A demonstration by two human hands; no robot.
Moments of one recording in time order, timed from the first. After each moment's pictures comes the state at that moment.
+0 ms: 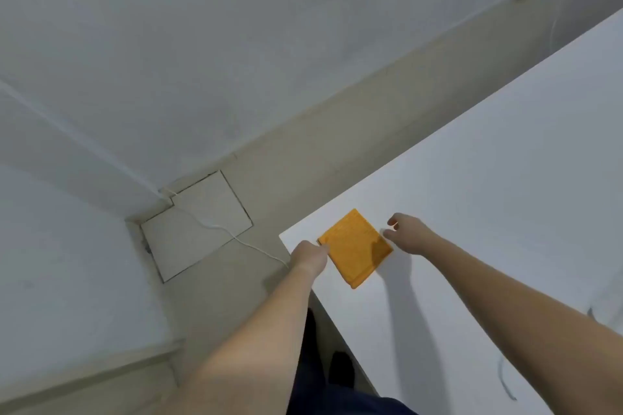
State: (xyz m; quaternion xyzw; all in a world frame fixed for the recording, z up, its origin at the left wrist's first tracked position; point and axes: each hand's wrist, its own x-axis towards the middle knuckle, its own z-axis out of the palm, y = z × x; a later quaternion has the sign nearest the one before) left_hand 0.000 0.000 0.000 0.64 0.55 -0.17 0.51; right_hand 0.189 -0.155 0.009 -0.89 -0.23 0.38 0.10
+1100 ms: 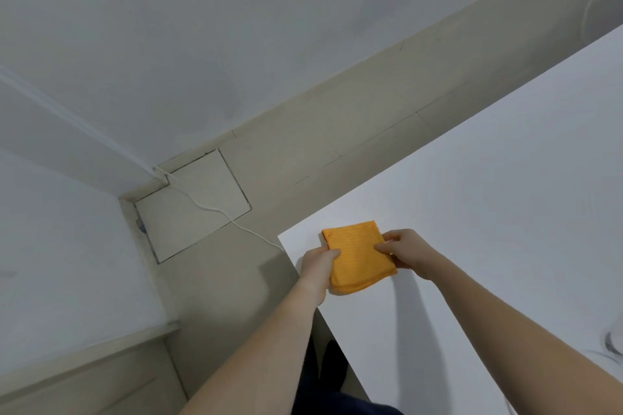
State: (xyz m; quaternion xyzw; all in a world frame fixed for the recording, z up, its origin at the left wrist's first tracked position) left_hand 0.019 -0.006 -0.050 0.37 0.59 -0.07 0.71; right_hand 0.192 -0.139 -0.033 -0.78 -0.03 0.54 0.33
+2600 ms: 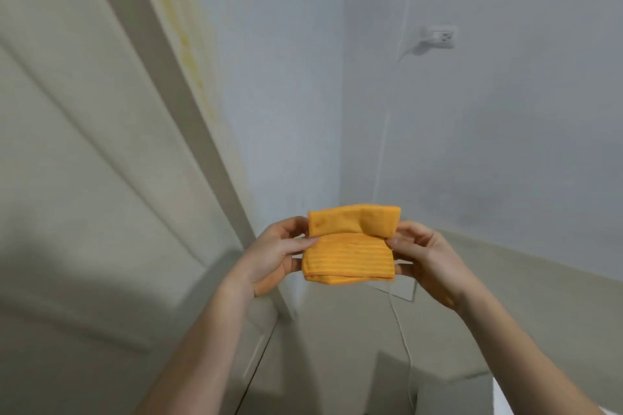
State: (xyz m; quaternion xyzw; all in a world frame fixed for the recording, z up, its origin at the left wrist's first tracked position) left_hand -0.455 0.121 0.220 0.38 0.47 0.41 0.68; right_hand -0.166 0.138 0.210 -0.42 -0.42 0.70 0.40
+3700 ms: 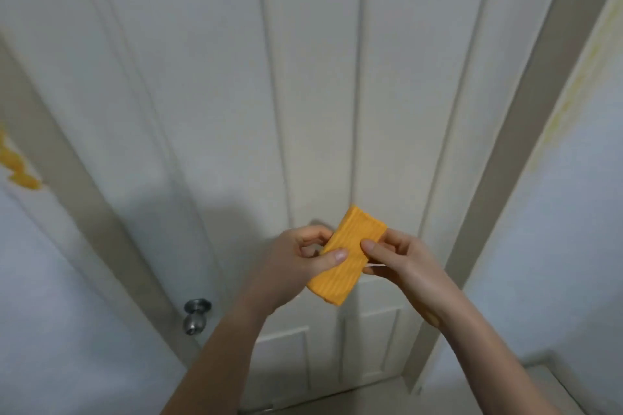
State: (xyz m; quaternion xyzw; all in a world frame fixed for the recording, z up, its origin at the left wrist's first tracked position) left_hand -0.572 -0.210 0.309 0.31 0.71 0.59 0.20; right_hand -0.456 -0.018 0.310 -0.10 -0.66 0.73 0.11
